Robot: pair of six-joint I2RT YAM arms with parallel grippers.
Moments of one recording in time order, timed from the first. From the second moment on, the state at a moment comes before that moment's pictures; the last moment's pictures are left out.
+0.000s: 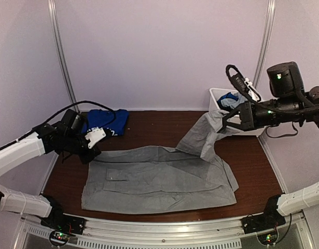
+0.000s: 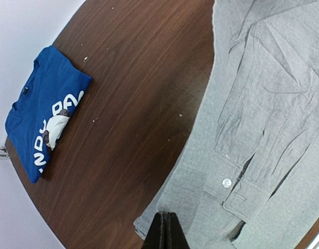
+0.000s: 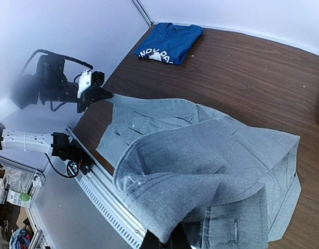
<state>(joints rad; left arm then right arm) -0.52 1.15 0.89 -0.68 0.02 0.48 0.90 1.12 1.58 -1.05 -0.06 0.50</state>
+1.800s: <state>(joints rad) -0.65 1.44 0.73 -0.44 0.04 -0.34 0.66 1.77 1.07 -0.43 -0.44 0.37</state>
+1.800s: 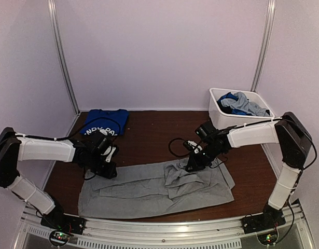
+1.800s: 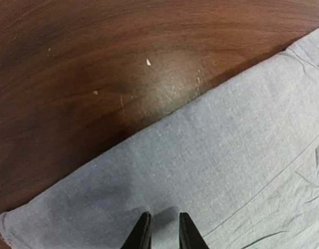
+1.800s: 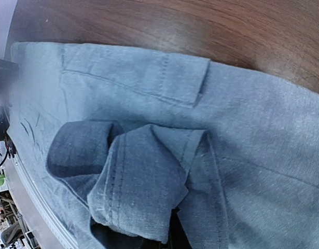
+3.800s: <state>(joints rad) -0.76 1.55 0.93 -0.22 0.32 -0.06 0.44 1.72 1.22 -0.53 -0.57 0.12</state>
